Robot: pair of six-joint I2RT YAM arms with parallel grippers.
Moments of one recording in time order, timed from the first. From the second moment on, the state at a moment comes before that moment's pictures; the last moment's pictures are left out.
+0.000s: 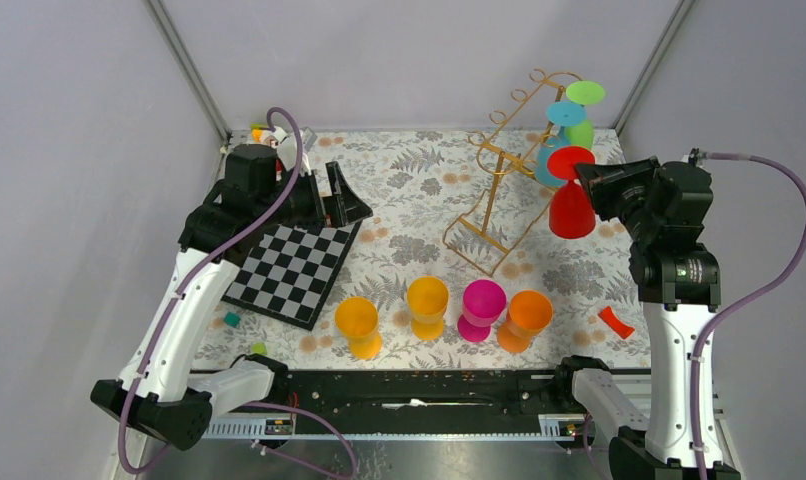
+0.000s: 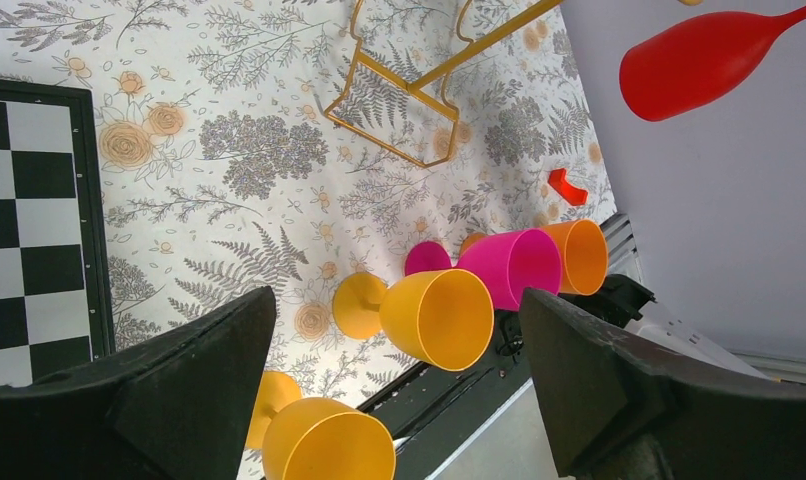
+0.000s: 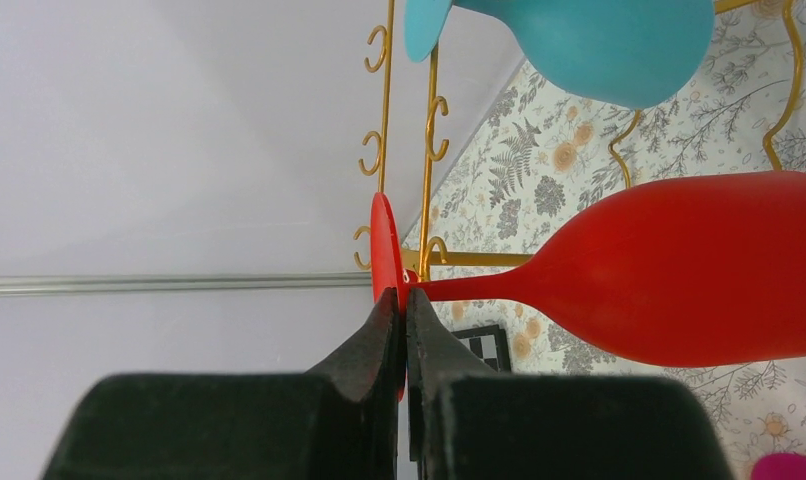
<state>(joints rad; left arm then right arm) -0.34 1.11 1.38 -0.81 0.44 -0.47 -0.05 0.90 1.33 -0.70 -0.09 1.15</state>
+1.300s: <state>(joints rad) -0.34 1.11 1.38 -0.76 0.50 -0.59 -0.05 1.02 1.36 -0.65 -0.05 1.35</state>
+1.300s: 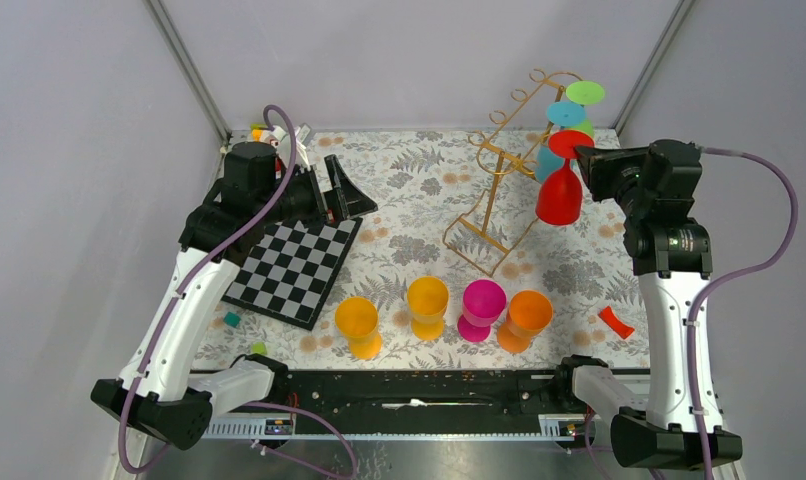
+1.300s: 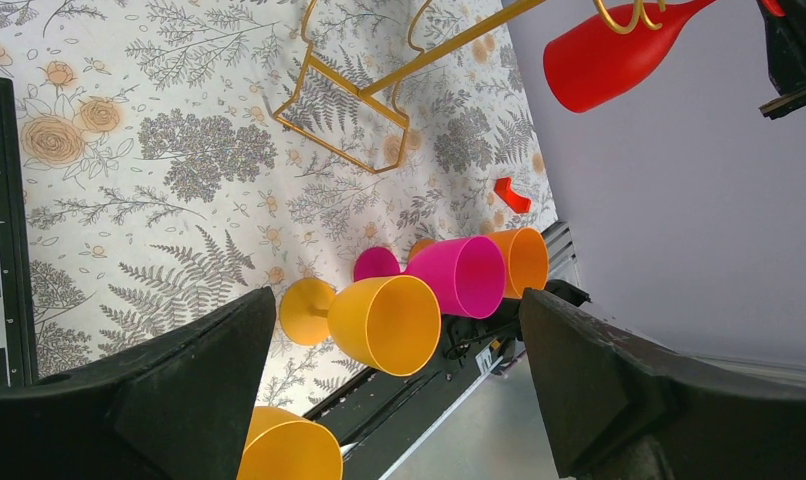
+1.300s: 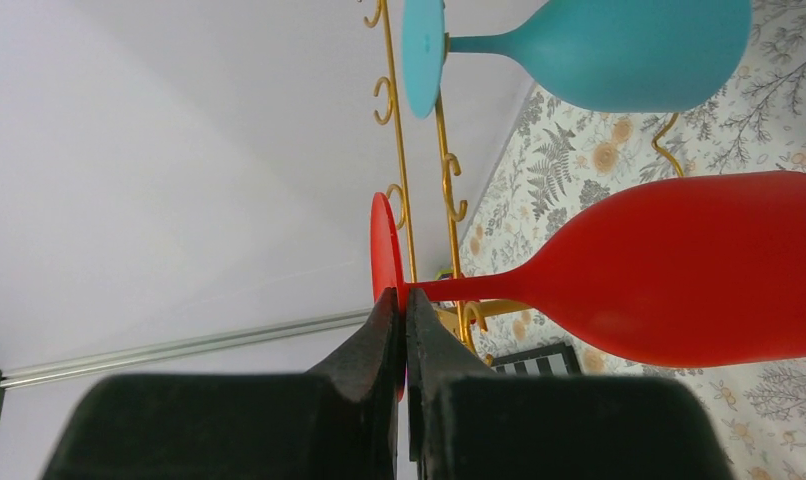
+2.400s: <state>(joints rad) -0.34 1.15 1.38 -0.76 0.52 -0.59 -0.05 1.15 1.46 -0.62 -0.07 1.36</state>
